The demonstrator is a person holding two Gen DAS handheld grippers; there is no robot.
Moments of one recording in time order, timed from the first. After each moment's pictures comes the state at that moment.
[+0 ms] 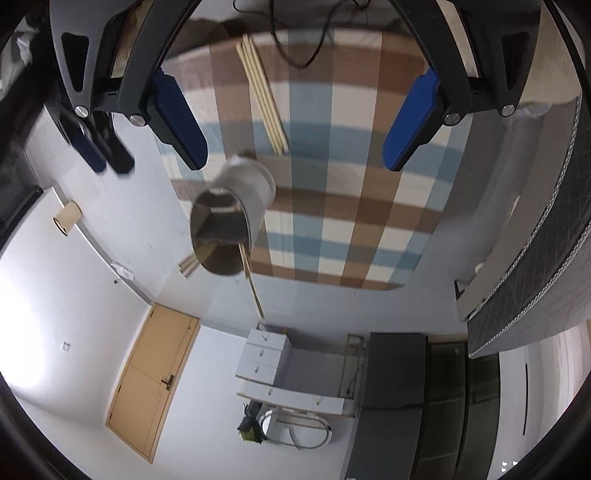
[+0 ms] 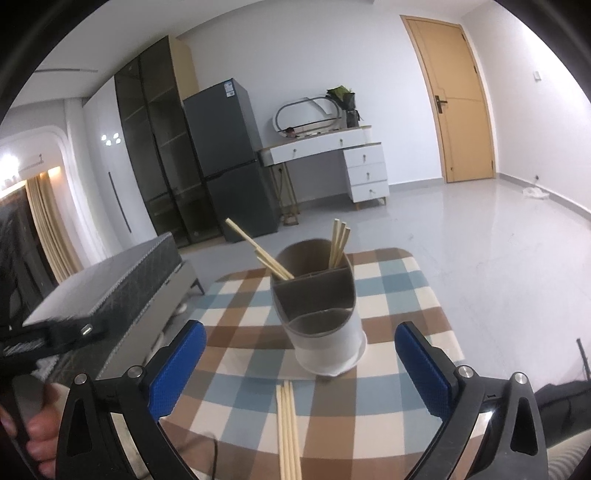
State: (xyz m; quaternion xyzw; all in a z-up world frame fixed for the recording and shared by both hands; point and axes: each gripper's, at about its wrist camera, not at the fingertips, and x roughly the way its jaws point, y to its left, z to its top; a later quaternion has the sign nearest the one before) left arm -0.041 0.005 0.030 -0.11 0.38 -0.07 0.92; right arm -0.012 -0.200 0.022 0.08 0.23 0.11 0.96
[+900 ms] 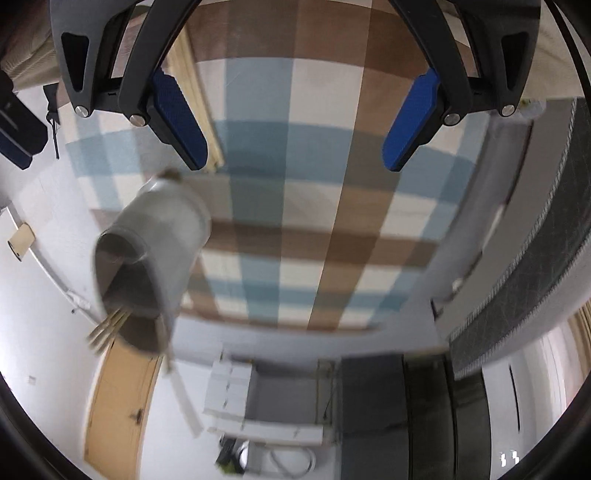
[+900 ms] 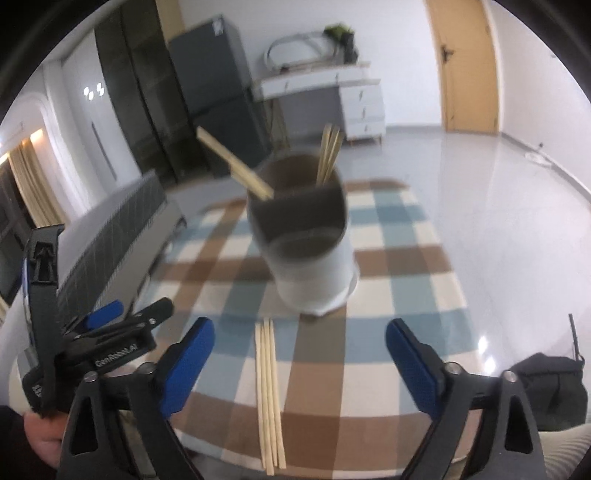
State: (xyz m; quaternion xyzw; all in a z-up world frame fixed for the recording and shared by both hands) left arm 0.026 -0.003 -0.086 -0.07 0.43 0.00 0.90; right arm 0.019 -0.189 -0.031 0.04 0.38 0.10 0.92
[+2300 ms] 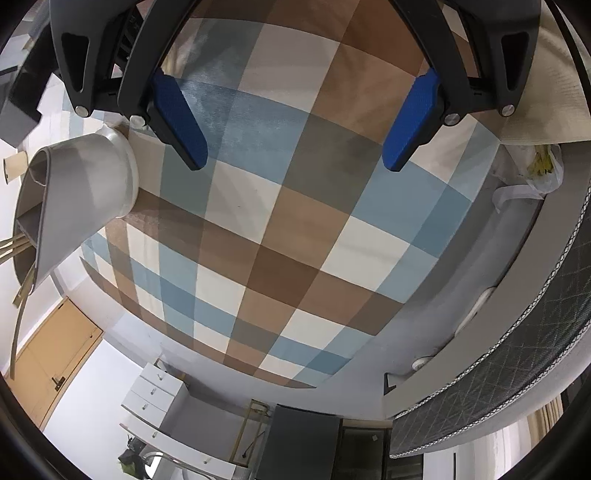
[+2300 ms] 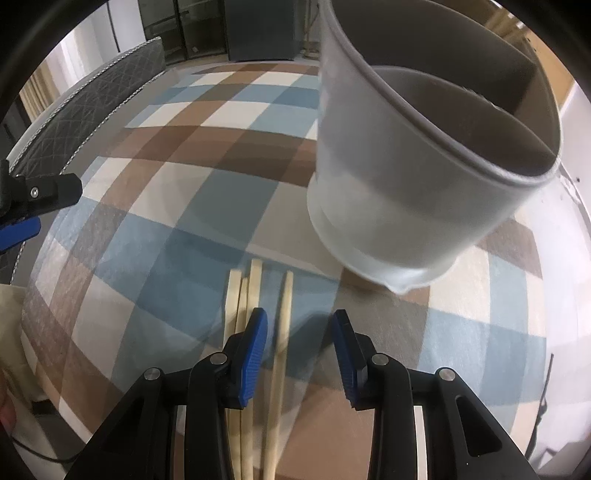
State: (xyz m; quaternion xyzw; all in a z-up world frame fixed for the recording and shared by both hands) left arm 0.064 0.054 -0.108 -0.19 0.49 0.08 0.85; right arm 0.113 -0.107 -0.151 -0.12 0.52 0.12 0.84
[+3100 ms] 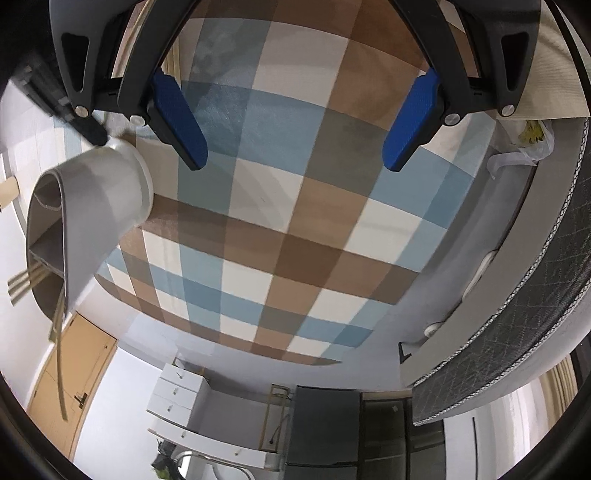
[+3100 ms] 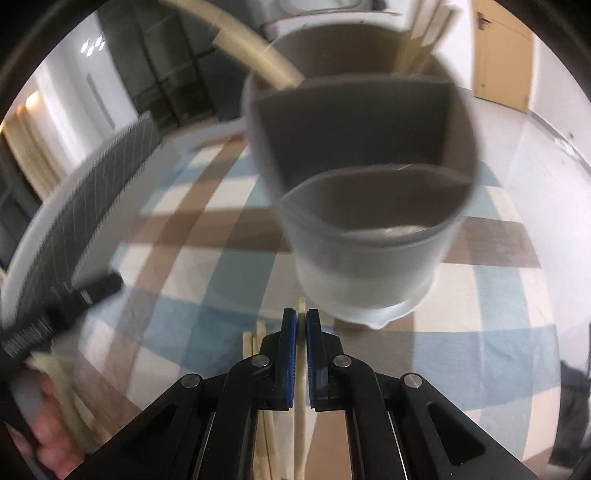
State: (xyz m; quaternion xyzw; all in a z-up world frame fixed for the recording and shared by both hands) left arm 0.059 0.027 -0.100 -0.13 0.47 0.06 0.87; right arm 0.120 -0.134 -0.113 0.03 0.45 0.12 0.88
